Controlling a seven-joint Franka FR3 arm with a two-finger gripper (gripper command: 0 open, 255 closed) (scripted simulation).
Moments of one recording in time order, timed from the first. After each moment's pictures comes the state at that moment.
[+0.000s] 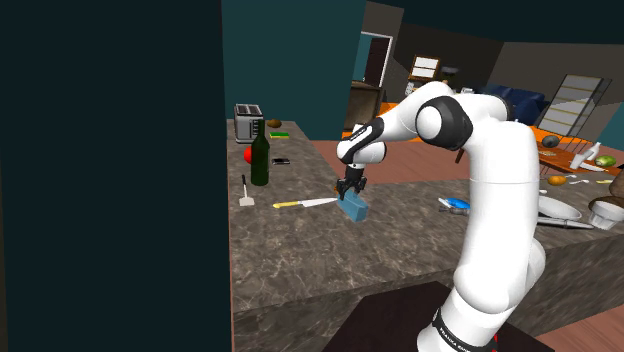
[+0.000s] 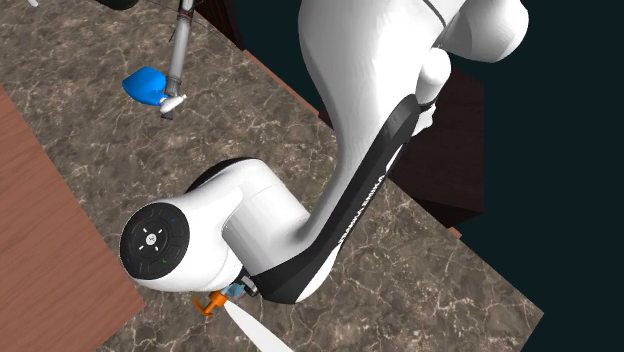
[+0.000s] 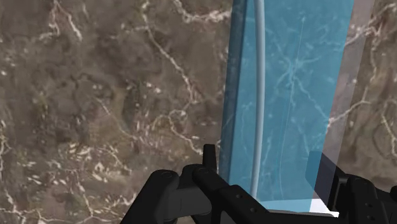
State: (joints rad) arm -0.27 0.40 -0.27 -1.97 0.15 2.36 -0.18
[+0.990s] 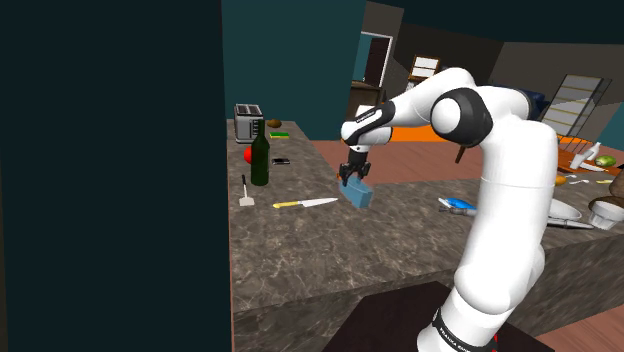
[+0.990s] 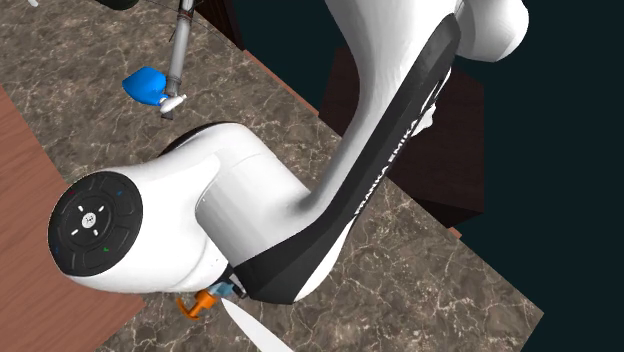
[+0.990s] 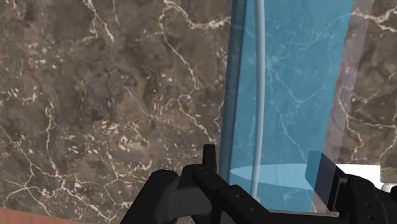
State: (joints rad) arm -0.25 0.28 -0.29 -1.93 0.10 2.21 -0.15
